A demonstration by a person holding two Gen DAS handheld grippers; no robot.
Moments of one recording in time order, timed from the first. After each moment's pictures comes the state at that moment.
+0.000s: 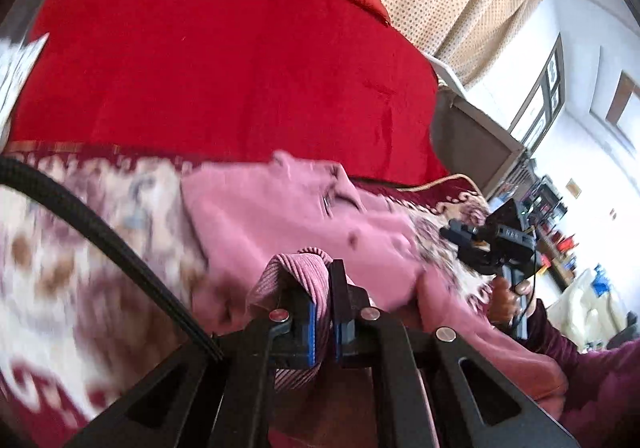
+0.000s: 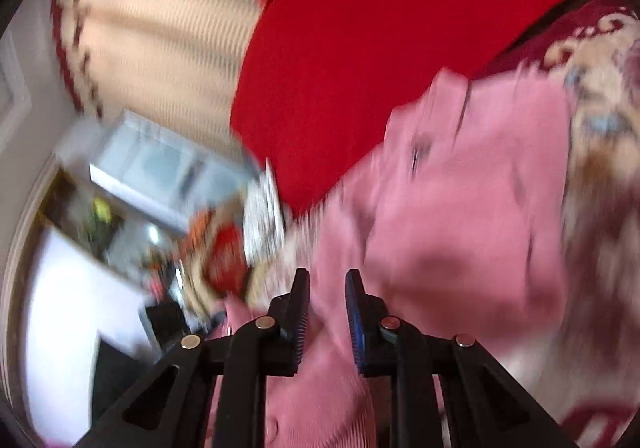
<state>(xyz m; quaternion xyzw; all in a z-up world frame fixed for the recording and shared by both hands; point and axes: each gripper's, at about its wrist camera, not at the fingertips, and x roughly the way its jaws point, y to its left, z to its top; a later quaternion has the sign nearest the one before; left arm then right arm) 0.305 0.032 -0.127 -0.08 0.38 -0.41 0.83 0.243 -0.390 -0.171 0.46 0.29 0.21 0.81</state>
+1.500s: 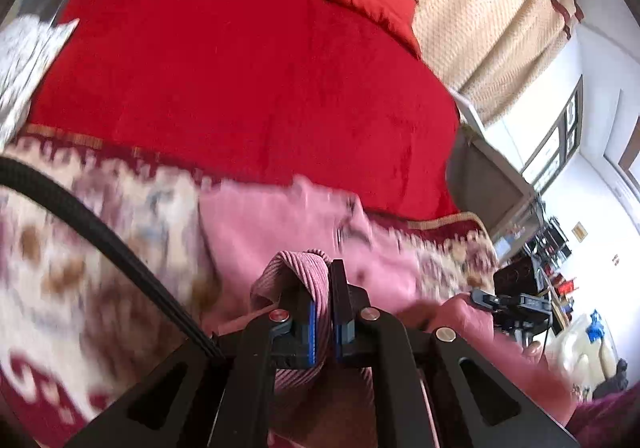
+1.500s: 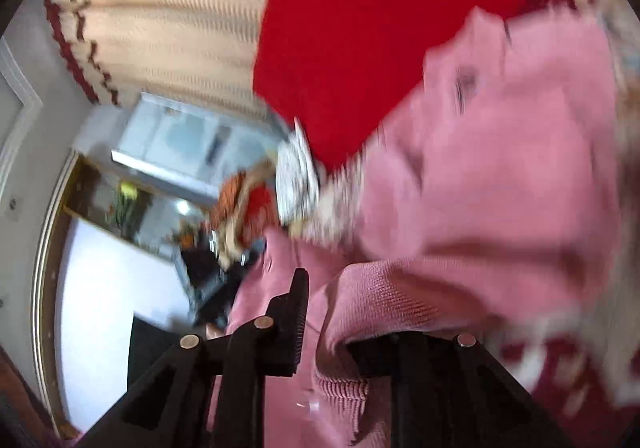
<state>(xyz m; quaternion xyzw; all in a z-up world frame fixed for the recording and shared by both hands) 0.332 0.049 -0.109 -0.15 0.37 -0.37 0.84 0.264 -0.324 -0.155 0.46 0.34 0.28 0.77</state>
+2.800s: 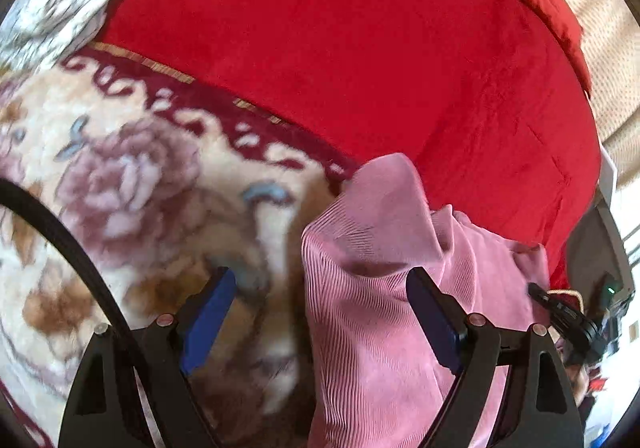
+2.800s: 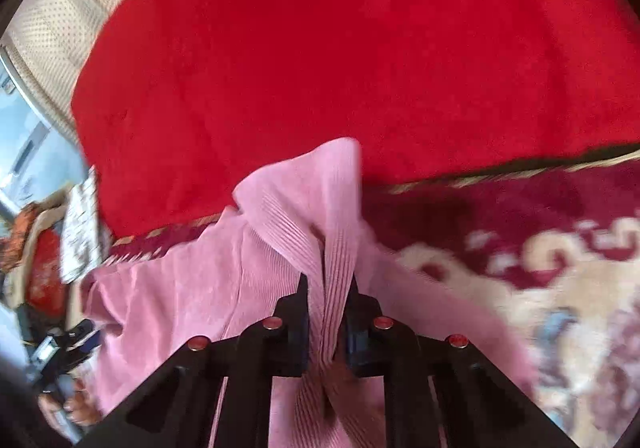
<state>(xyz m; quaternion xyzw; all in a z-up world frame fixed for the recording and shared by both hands) 0.453 0.028 -0.206 -0.18 0.46 -0.16 0.85 0.451 -0.400 -0.177 0.22 0.41 -0.02 0.89</state>
